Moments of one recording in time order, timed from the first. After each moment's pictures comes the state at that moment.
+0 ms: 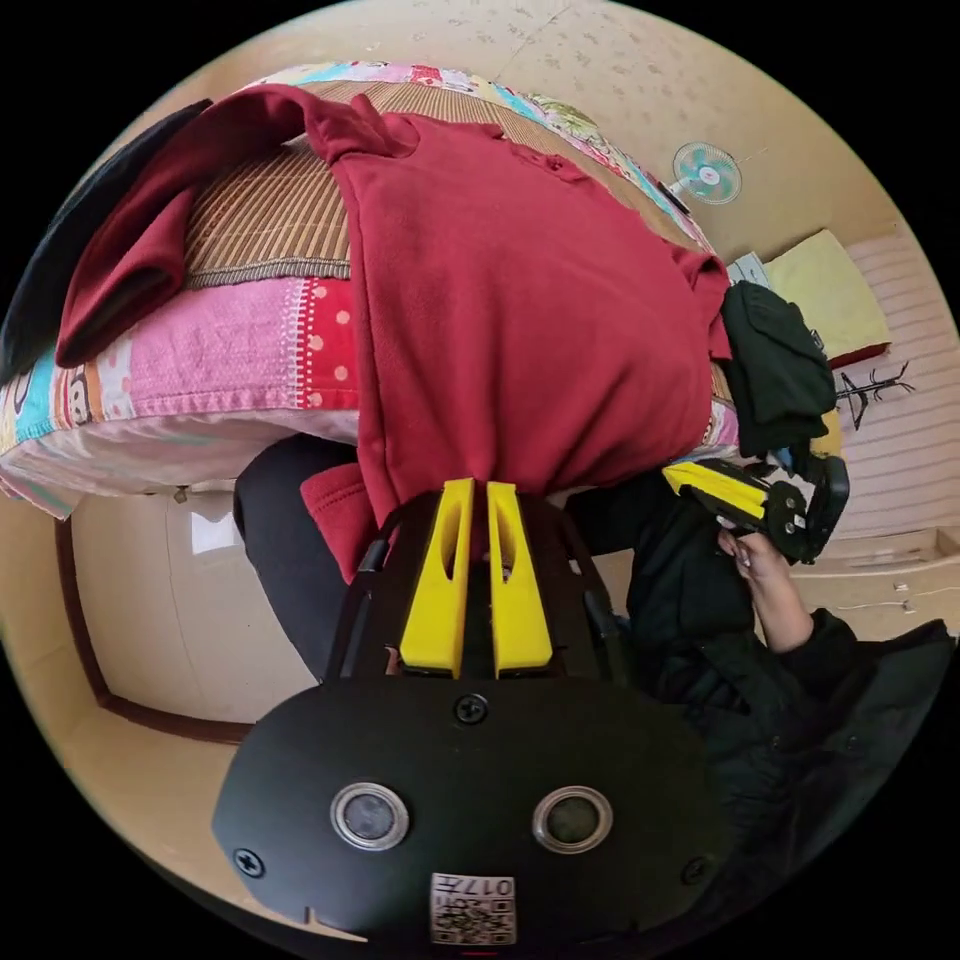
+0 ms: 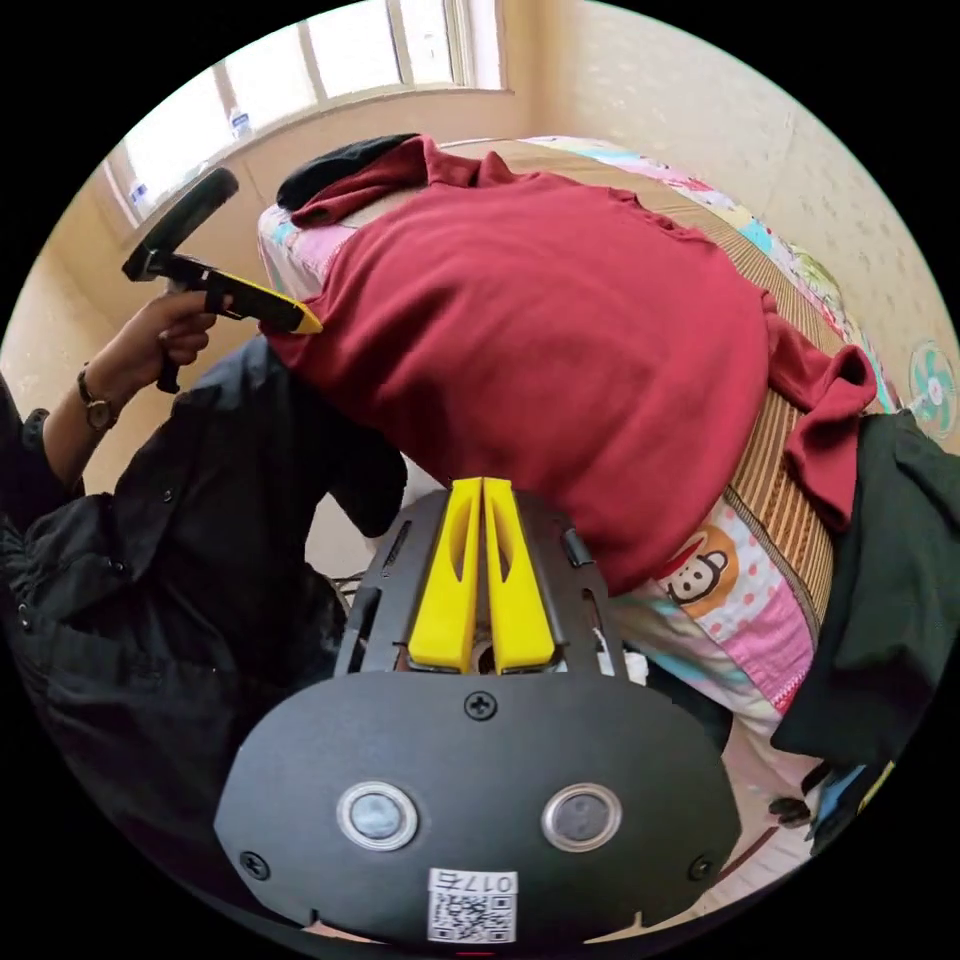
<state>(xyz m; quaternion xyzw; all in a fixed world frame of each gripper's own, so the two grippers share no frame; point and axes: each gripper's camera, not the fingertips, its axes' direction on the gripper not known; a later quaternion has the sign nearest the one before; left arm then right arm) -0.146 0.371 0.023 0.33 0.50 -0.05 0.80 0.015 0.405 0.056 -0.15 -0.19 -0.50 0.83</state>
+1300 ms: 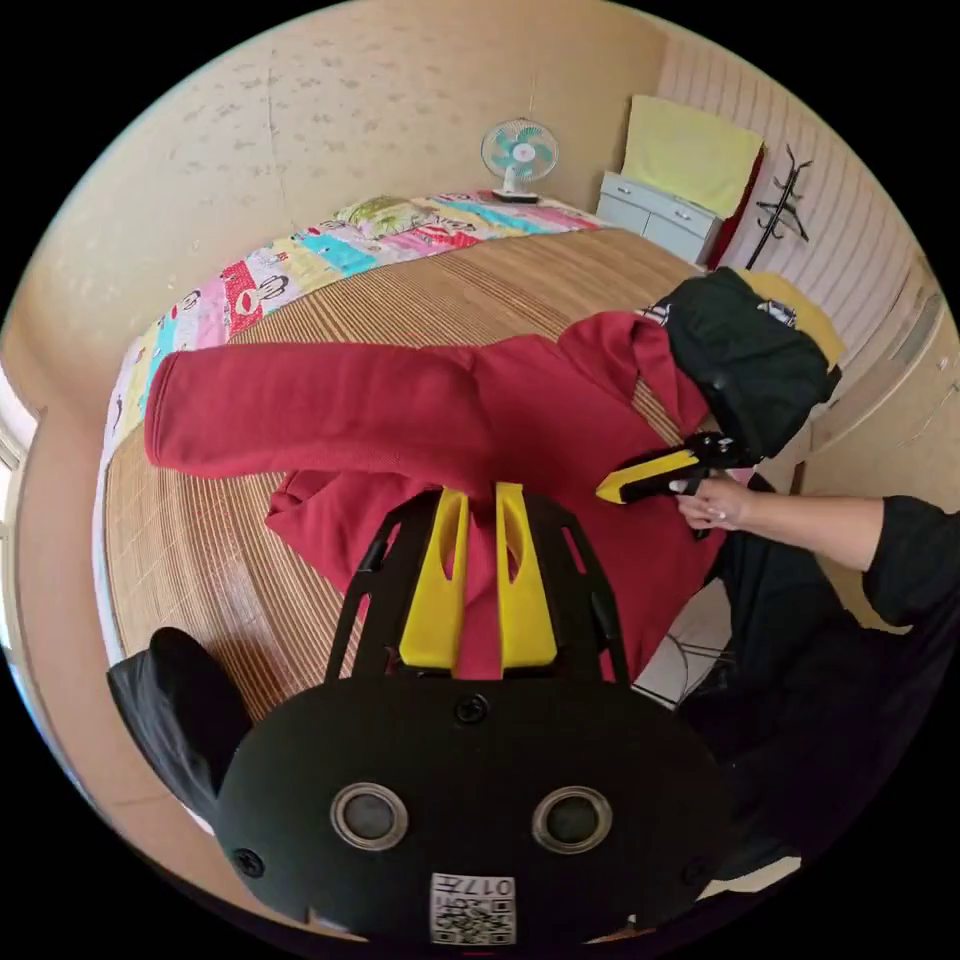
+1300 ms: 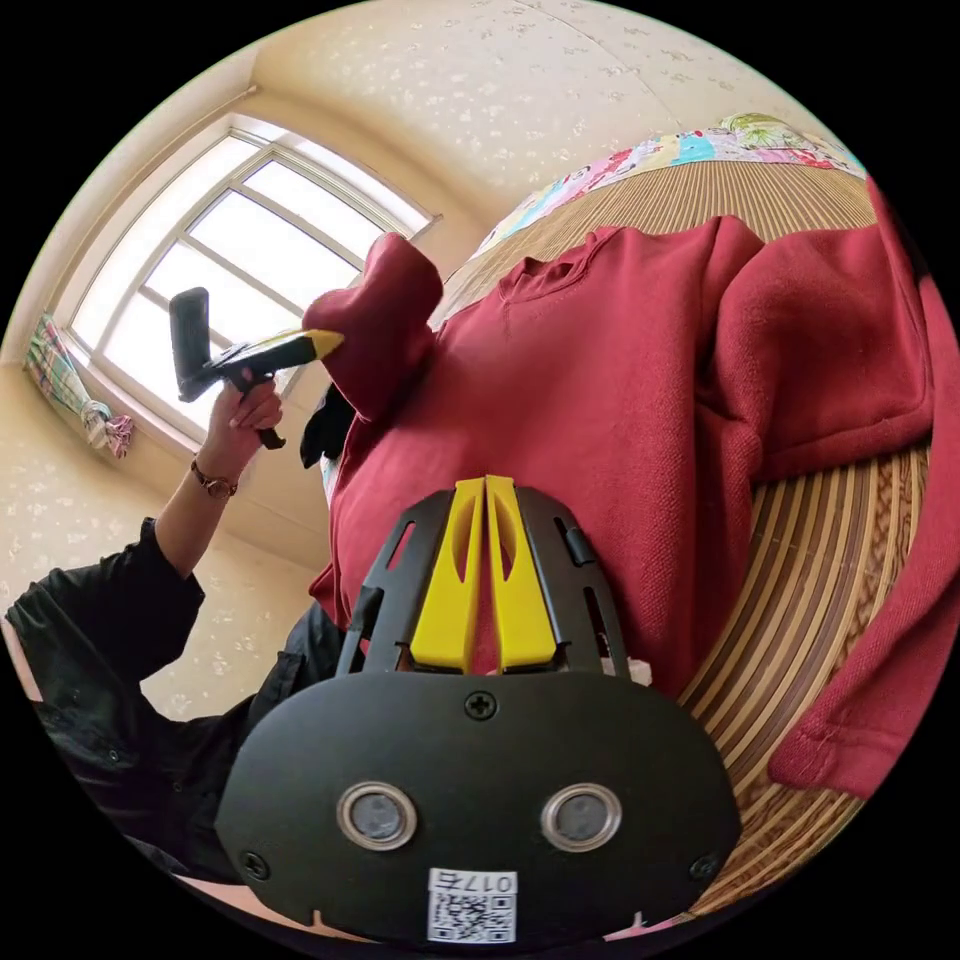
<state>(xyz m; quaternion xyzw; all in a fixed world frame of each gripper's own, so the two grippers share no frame) -0.101 0.216 -0.249 0.39 0.13 0.16 0.90 0.171 0.161 0.241 -0.23 -0.45 -0.21 0.84</state>
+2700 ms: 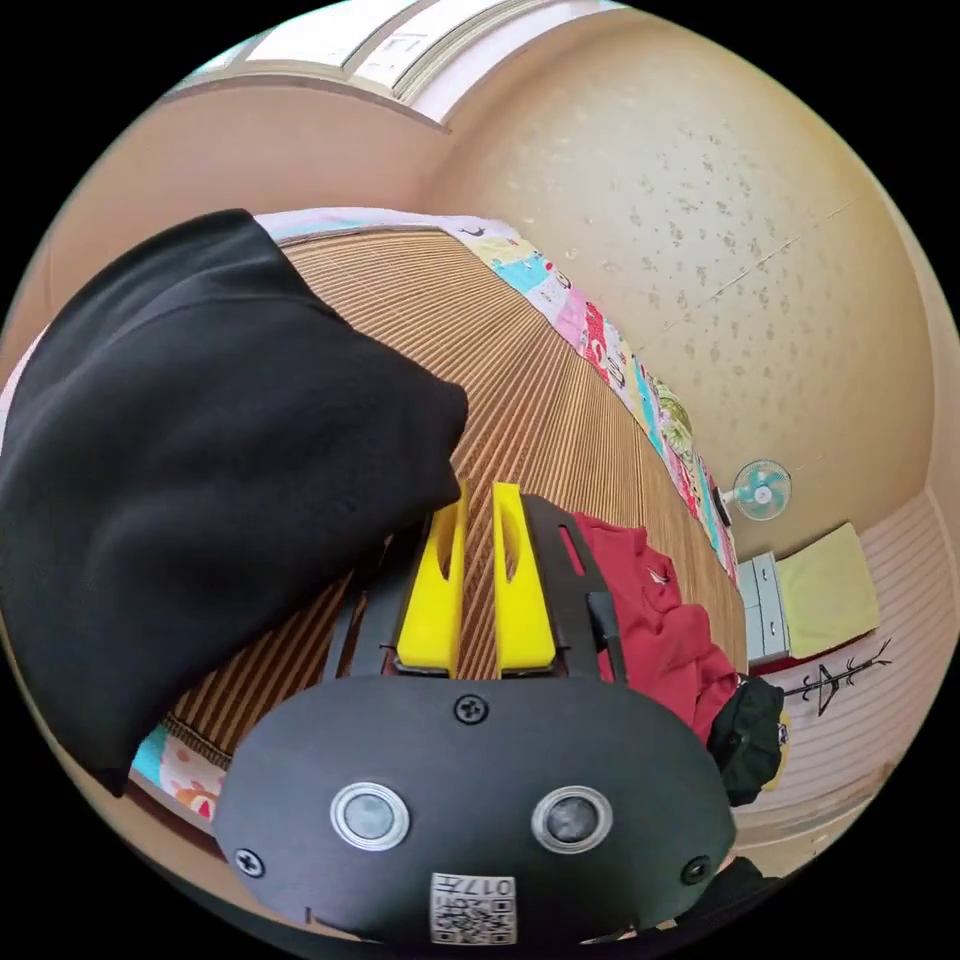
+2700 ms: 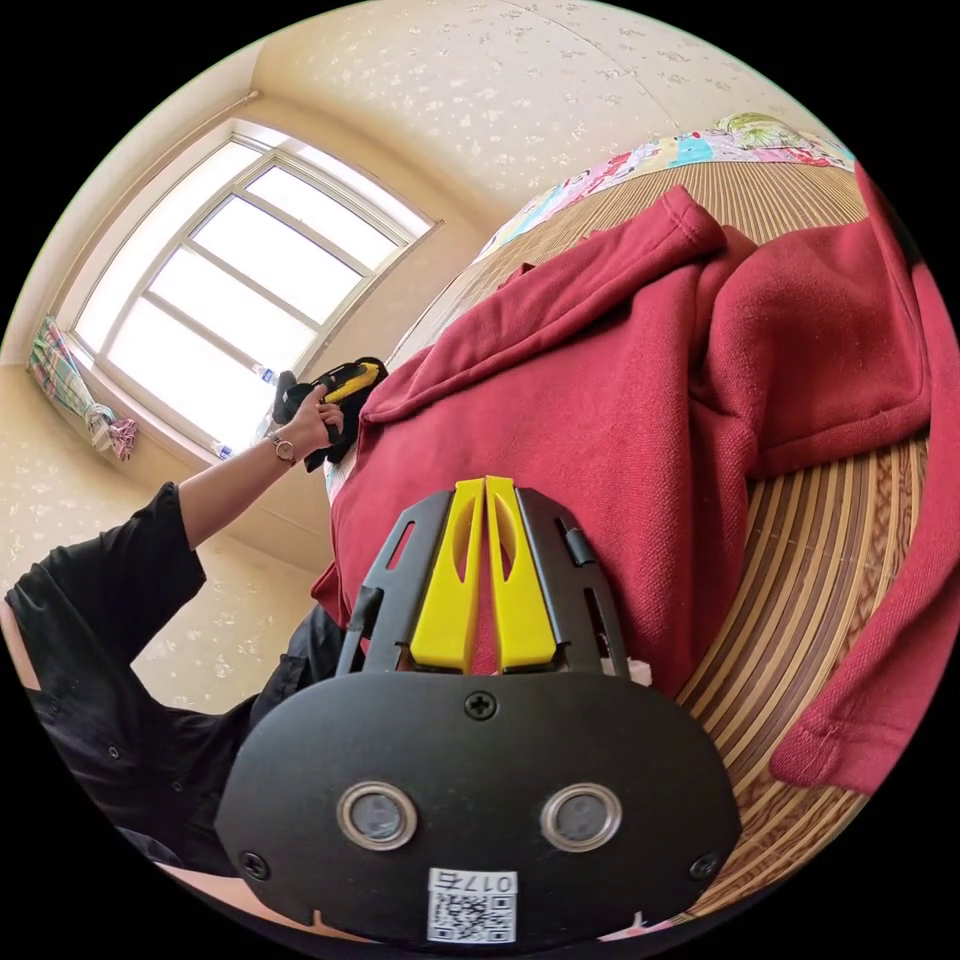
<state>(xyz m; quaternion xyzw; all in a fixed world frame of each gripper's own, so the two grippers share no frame) -0.331 0.153 0.092 0.42 0.50 -0.30 0.70 0.185 0.145 0.240 -0.23 -0.46 -0.20 0.83</state>
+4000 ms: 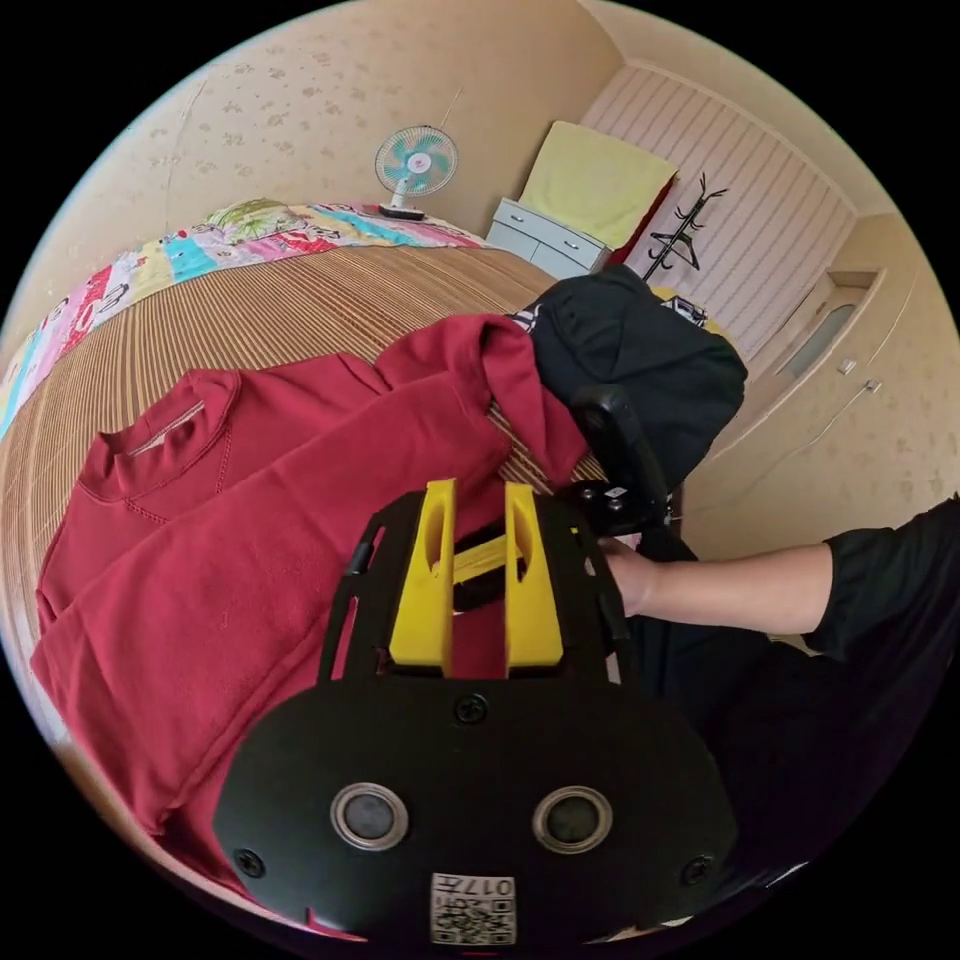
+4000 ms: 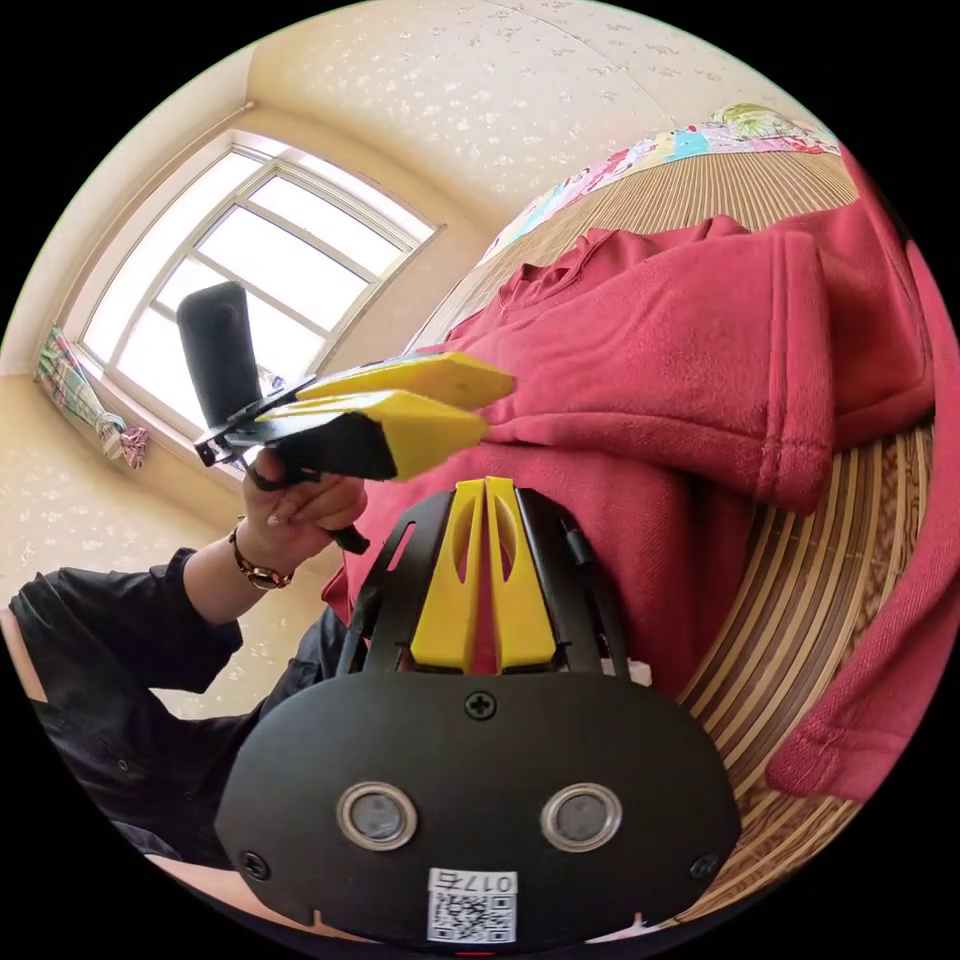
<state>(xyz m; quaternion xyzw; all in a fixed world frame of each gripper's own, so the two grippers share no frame) 0.020 0.118 -0.108 0.52 0.40 0.21 0.73 0.177 0.143 0.246 -0.23 -0.48 -0.19 0.83</state>
